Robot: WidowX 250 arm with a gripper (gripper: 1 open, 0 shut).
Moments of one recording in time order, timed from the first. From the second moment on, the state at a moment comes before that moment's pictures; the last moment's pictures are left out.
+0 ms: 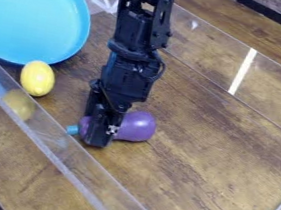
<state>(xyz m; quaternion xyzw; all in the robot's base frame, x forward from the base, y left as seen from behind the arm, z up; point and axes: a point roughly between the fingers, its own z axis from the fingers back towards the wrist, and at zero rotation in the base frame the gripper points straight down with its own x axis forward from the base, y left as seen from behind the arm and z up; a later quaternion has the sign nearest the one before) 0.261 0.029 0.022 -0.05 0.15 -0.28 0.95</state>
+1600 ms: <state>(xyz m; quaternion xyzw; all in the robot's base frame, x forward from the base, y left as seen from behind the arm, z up) 0.260 0.034 0.023 -0.03 0.15 -0.29 0.94</state>
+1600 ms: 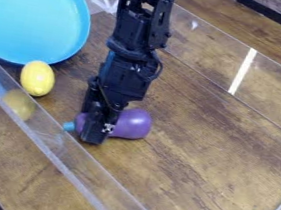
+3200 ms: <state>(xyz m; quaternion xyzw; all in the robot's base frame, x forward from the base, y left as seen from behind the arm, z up) 0.261 0.047 0.023 -0.02 0.16 -0.28 0.95</state>
